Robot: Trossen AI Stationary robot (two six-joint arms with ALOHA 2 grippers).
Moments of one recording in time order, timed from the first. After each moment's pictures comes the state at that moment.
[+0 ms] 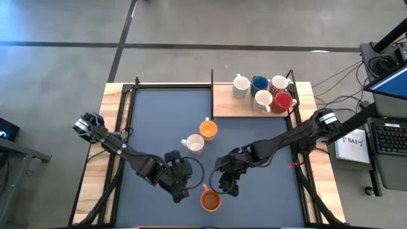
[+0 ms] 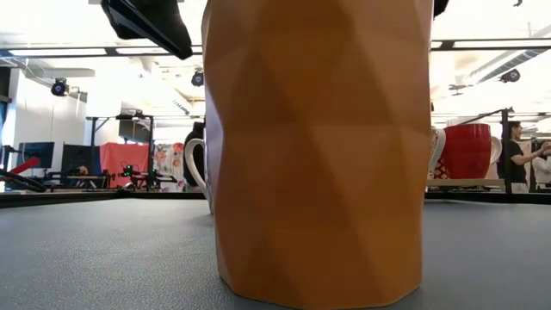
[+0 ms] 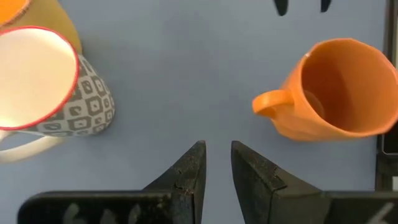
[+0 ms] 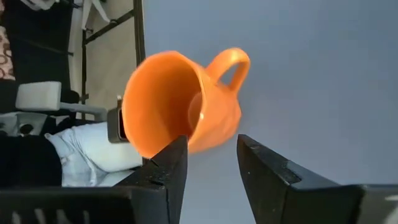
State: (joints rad) left arm -0.56 1.66 1.31 -0.72 -0.41 -0.76; right arm 0.34 1.69 1.19 -0.30 -0.27 0.70
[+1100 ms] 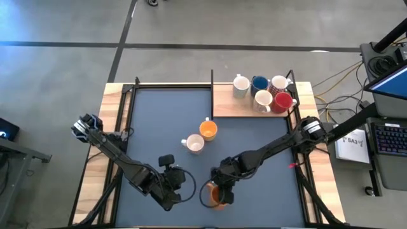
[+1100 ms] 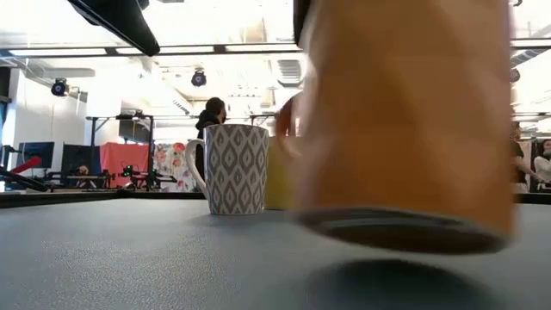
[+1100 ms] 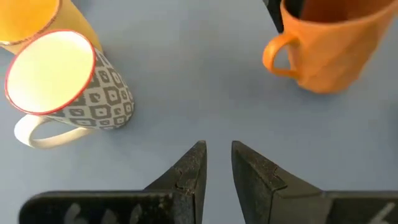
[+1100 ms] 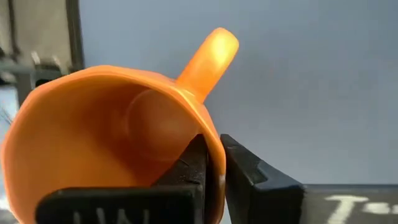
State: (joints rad) left arm -0.67 1.66 1.29 -0.78 -0.56 -0.77; right arm 0.38 1.90 1.35 -0.49 -0.21 0.60
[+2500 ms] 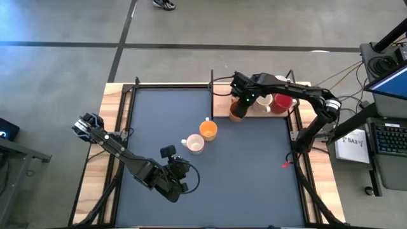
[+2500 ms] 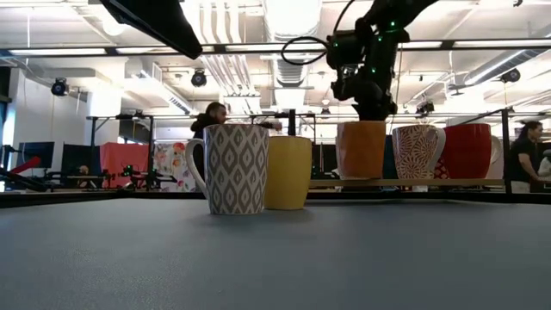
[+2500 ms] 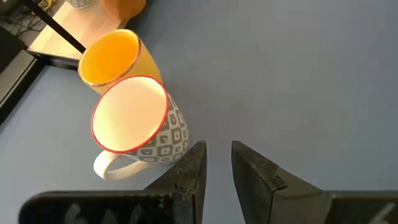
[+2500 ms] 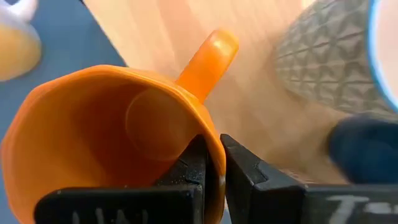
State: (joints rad) left arm -0.61 1.66 1.29 -0.79 -0.75 -0.73; right arm -0.53 1.64 1.35 -1.00 0.03 0.03
